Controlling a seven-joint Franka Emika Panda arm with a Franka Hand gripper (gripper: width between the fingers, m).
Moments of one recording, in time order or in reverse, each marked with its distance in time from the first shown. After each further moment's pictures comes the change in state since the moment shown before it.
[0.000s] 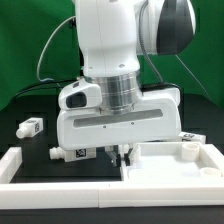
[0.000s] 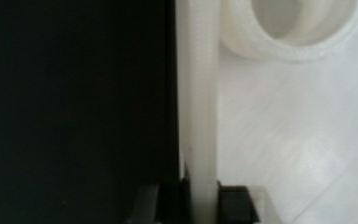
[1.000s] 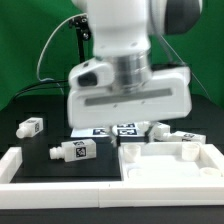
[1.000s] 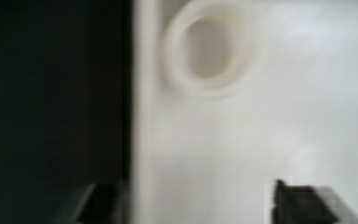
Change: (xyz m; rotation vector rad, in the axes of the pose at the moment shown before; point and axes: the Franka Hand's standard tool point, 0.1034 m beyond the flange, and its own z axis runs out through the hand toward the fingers) arm -0.026 -0.053 -0.046 -0.005 -0.040 0.006
